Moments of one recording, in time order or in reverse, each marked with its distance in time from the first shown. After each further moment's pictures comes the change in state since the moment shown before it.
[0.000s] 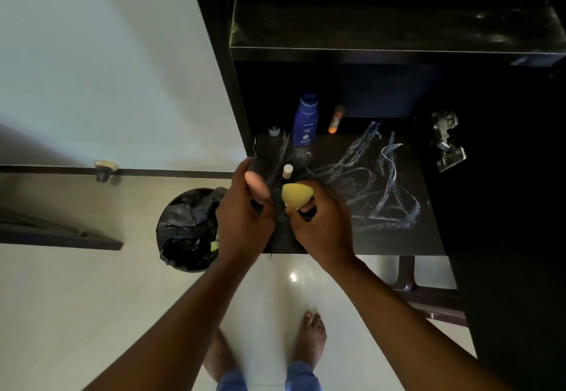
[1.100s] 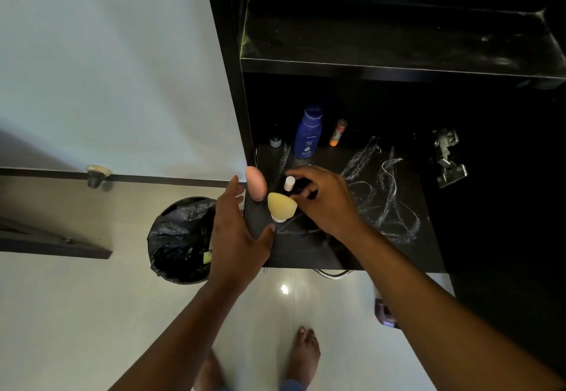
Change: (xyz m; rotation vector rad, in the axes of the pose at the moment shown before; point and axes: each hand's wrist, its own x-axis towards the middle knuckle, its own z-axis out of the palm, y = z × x) left_hand -0.012 -0.024 -0.002 -0.022 -0.063 -0.116; right_hand 0.070 0.006 -0.011 0.001 -0.290 -0.083
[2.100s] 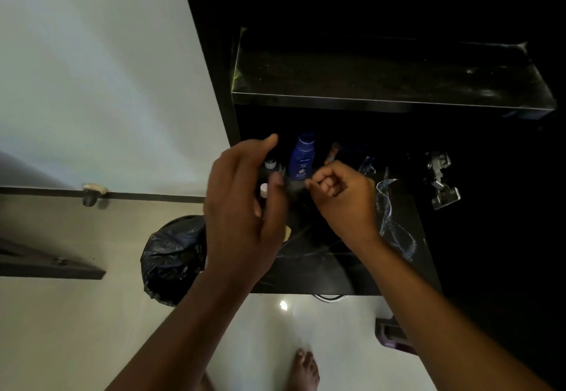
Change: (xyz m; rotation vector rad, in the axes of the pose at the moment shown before) left_hand 0.028 0.117 -0.034 -0.040 0.320 0.608; right_hand 0.016 -0.008 -0.035 0.145 0.366 0.014
